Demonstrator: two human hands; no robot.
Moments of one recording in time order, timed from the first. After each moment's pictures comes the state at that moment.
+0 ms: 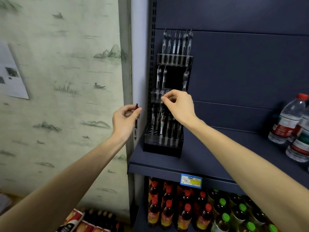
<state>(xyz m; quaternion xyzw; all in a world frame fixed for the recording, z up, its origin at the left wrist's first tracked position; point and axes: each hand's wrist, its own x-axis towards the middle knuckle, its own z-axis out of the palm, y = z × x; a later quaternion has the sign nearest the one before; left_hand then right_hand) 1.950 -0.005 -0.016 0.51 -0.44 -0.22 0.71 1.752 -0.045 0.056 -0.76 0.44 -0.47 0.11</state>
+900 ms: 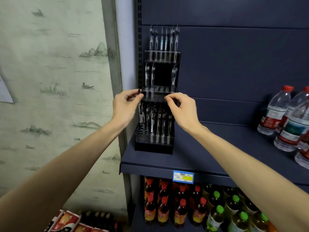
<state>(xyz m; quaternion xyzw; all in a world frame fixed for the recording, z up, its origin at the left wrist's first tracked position) 1.928 -0.029 0.027 0.48 -0.54 -0.18 0.66 1.709 -0.038 0.031 -0.73 0.42 -0.52 0.10</state>
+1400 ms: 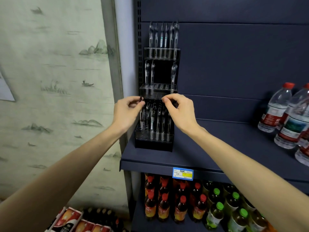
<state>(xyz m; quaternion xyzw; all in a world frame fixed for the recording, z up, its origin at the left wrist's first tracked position) 1.925 -0.017 0.005 0.51 -0.59 -0.16 0.60 1.713 -0.032 0.021 -0.73 0.41 -0.53 0.13</state>
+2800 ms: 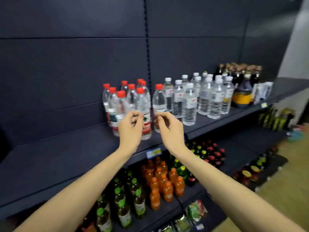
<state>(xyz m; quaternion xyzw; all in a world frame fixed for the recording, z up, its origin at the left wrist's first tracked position) 1.328 0.079 -0.014 0.31 -0.67 -0.35 0.57 1.194 0.146 -0.026 -0.52 0.59 -0.62 0.02</state>
